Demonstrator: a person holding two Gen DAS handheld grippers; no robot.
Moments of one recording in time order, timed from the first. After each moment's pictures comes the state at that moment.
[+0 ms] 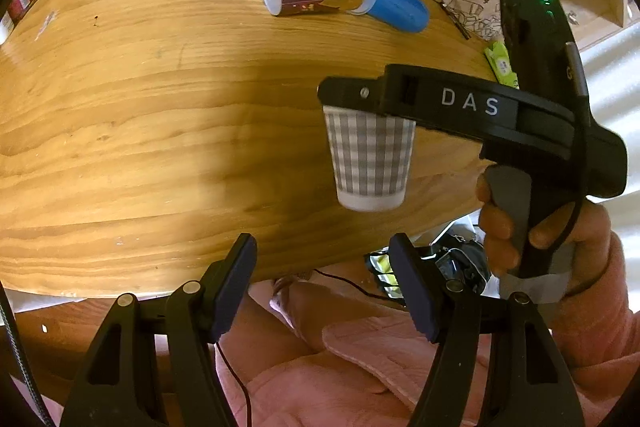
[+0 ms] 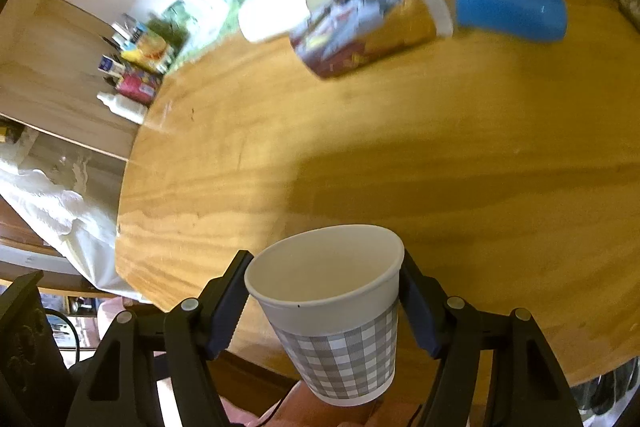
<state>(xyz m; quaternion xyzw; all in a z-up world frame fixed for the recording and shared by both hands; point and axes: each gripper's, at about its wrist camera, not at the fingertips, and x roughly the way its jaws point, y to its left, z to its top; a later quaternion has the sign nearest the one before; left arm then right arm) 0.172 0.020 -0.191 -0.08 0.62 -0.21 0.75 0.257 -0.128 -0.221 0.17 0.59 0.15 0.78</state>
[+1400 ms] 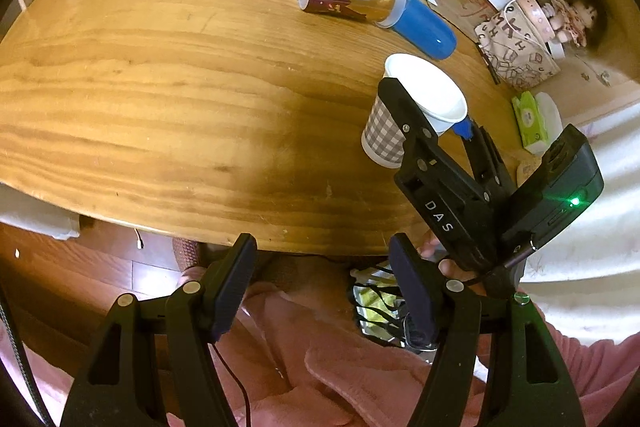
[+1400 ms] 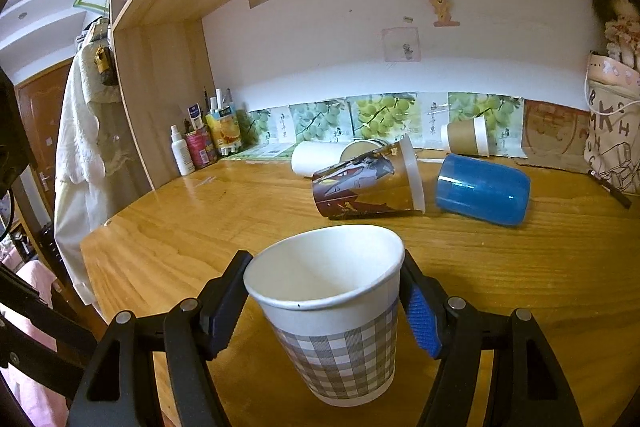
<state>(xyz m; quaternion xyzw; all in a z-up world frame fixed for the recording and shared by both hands) 0.140 -0.009 -0.198 -0.17 0.60 -0.10 0.77 0.194 -0.178 -0.233 0.03 0.24 0.24 0.94</state>
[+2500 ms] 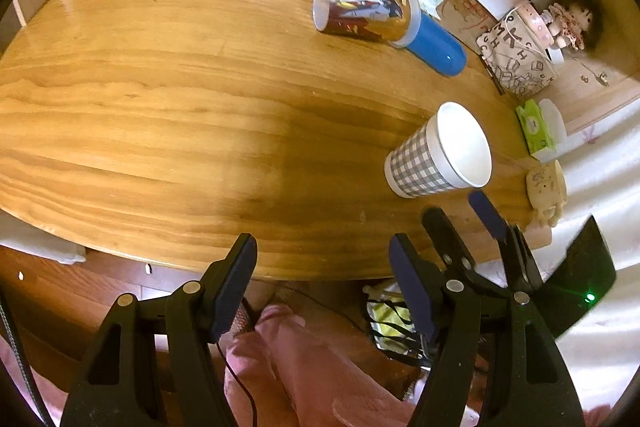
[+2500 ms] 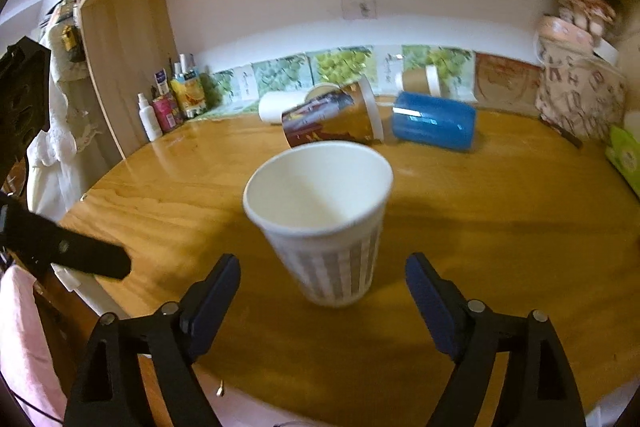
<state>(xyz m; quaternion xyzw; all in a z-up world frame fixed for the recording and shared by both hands) 0.144 0.018 -0.205 -0.14 0.57 -0.11 0.80 0.138 -0.185 -0.245 0.03 0.32 0.15 0.93</state>
